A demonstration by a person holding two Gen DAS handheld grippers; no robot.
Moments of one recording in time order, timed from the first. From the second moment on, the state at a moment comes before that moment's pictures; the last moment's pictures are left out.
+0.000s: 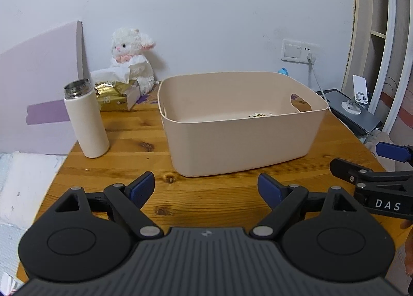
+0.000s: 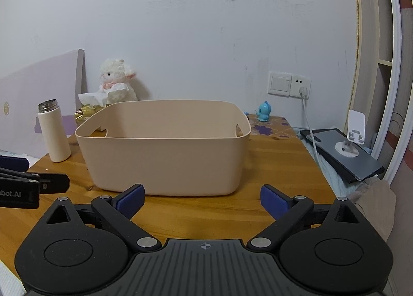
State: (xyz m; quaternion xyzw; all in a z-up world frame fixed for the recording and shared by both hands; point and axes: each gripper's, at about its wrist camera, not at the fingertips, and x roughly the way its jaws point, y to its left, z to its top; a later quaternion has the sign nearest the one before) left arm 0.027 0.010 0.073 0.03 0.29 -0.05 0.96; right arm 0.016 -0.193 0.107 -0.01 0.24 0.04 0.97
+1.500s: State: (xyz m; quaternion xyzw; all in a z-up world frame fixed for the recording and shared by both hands) left arm -0.005 0.019 0.091 0.03 0.29 -0.04 0.96; right arm -0.008 -0.205 0.118 -0.03 0.23 0.04 0.97
